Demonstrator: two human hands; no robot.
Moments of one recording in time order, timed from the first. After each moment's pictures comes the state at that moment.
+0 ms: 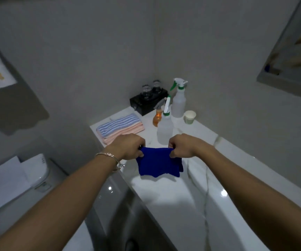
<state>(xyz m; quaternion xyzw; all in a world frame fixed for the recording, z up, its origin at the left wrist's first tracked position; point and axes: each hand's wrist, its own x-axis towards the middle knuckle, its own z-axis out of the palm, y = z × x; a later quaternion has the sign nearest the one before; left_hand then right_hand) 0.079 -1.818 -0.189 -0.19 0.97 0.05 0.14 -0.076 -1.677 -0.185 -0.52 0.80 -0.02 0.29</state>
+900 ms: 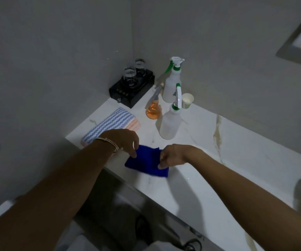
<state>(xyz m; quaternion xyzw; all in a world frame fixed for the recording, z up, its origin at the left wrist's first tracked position) 0.021 -2.011 -0.252 -0.07 0.92 0.13 0.35 -0.047 -1.820 -0.260 -0.39 0.81 0.04 0.43</state>
